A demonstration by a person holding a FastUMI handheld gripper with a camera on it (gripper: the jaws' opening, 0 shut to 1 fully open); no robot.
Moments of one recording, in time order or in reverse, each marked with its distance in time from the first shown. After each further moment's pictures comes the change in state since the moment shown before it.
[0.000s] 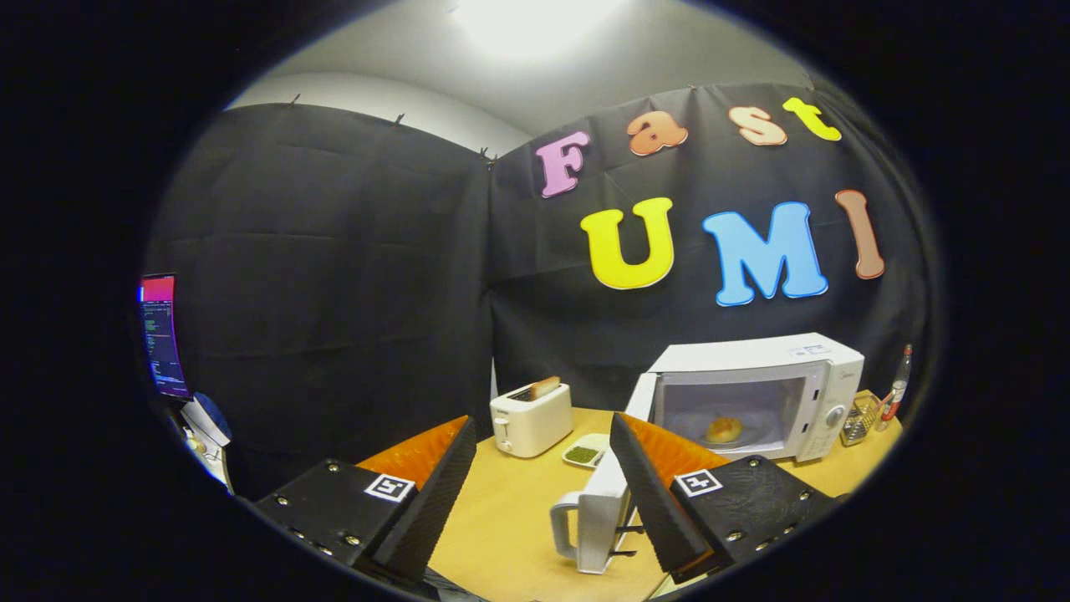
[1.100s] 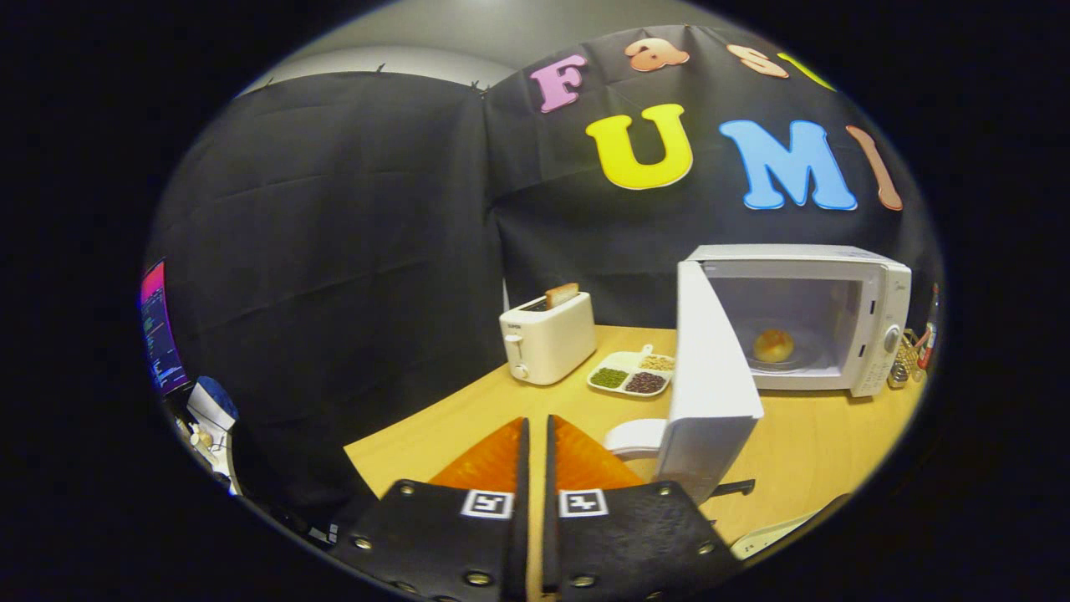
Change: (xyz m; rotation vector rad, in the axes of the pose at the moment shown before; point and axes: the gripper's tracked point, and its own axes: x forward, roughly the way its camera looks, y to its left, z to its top) arm 0.048 -0.010 -0.120 0.090 0.263 0.006
